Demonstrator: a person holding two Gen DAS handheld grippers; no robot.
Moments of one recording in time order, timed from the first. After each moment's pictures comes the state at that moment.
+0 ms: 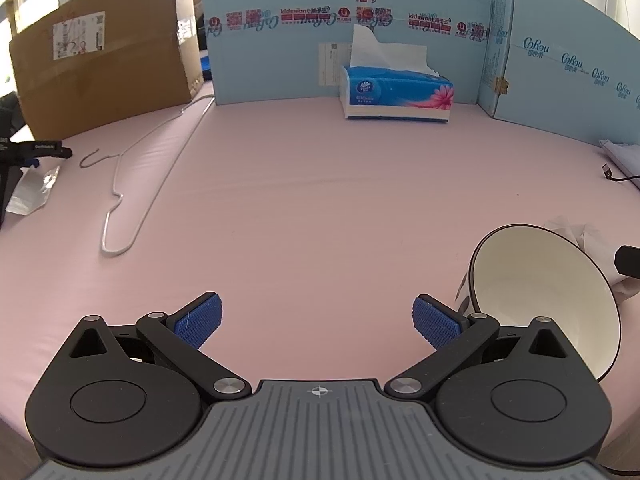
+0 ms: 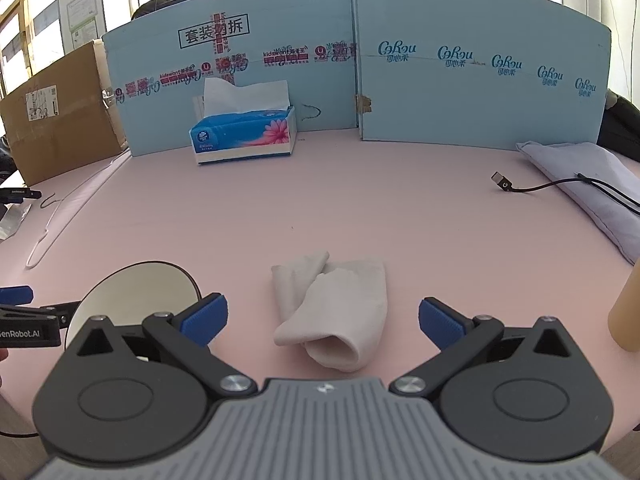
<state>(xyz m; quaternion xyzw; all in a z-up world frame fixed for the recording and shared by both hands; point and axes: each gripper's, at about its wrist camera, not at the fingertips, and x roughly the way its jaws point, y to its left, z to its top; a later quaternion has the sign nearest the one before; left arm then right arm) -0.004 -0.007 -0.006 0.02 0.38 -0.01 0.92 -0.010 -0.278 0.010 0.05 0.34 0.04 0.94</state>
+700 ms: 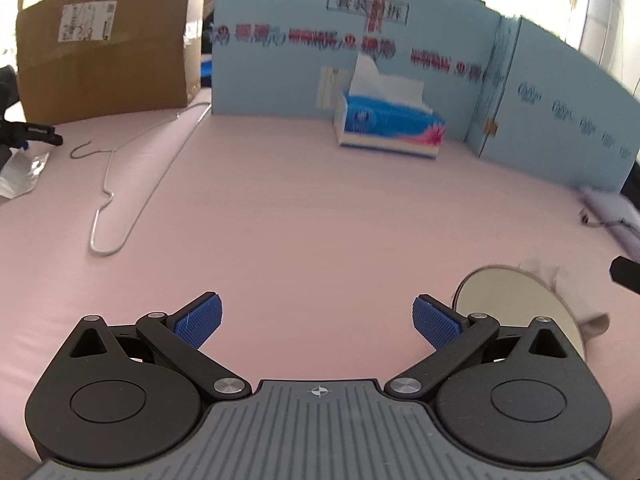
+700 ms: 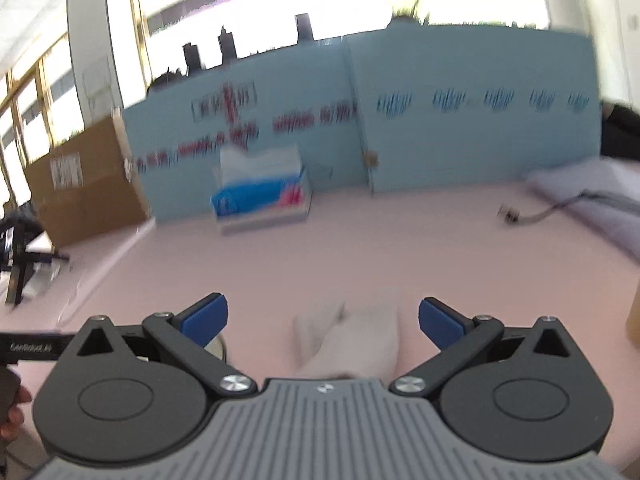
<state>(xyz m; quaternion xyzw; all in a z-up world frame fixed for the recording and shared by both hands) -0.009 0.015 0.004 -0.05 0.34 -0.04 0.94 -0.033 -0.295 0.018 0.11 0.22 0.05 0.97</state>
